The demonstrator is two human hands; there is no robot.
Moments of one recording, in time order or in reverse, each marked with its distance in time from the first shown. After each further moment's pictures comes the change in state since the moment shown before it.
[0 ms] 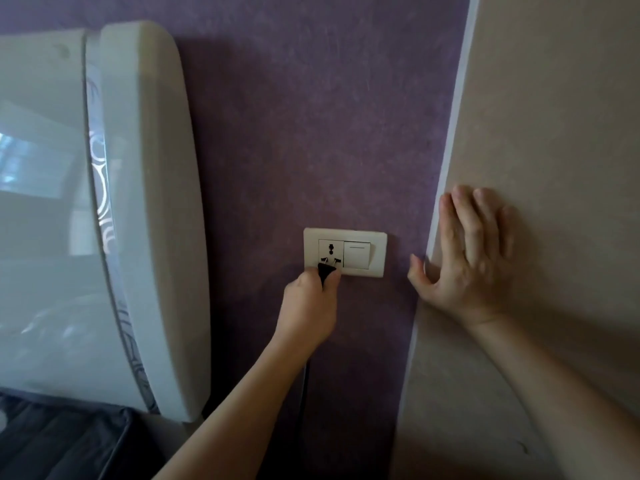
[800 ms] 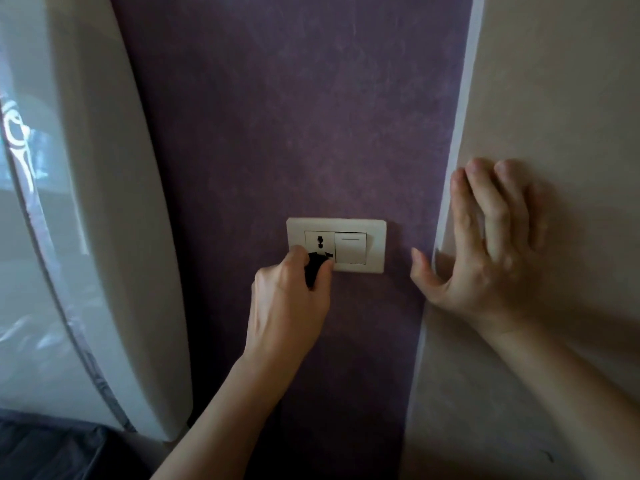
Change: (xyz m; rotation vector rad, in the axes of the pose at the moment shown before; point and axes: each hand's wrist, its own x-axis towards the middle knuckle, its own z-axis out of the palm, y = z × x) left_hand 0.009 -0.007 0.003 0.227 0.345 0.364; right_hand -0.003 0.001 0.000 0.062 -0.012 0.004
